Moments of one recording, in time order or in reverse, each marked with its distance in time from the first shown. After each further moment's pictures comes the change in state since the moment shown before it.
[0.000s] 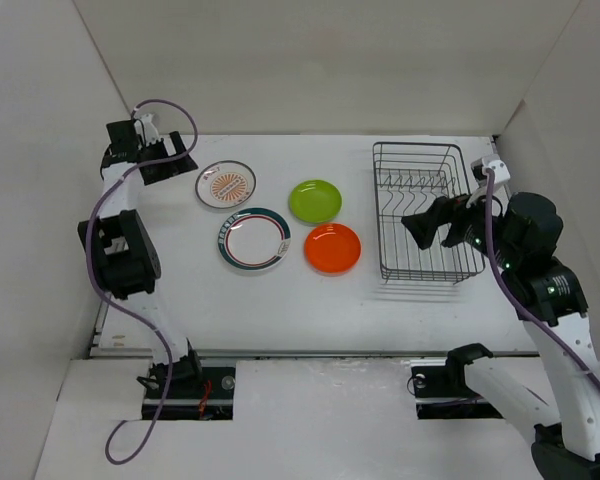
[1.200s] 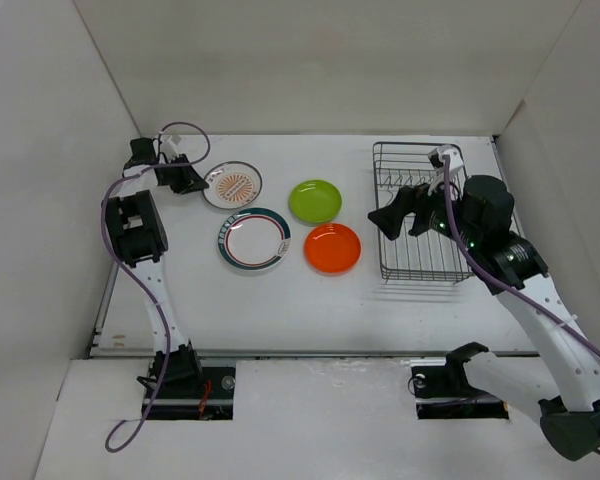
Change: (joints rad) left arm -0.001 0.518 0.330 -0.026 0.293 -0.024; right arm 0.138 0.169 -0.058 0.197 -0.032 0.075
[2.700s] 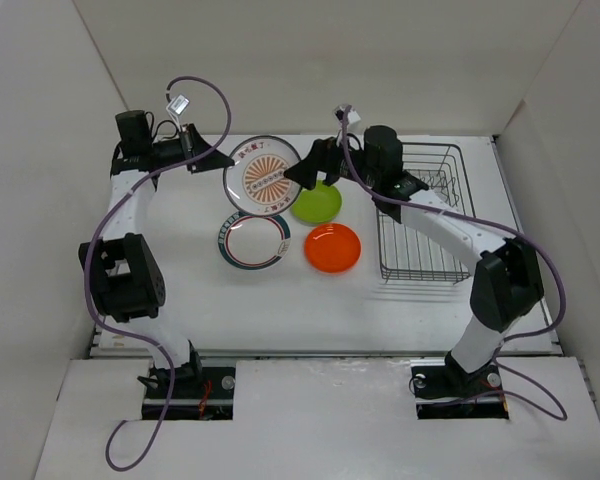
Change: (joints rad) left arm -0.090 -0.707 -0.469 0.316 0.639 -0.305; right arm 0.152 0.753 0.326 0.574 -0.158 0.180
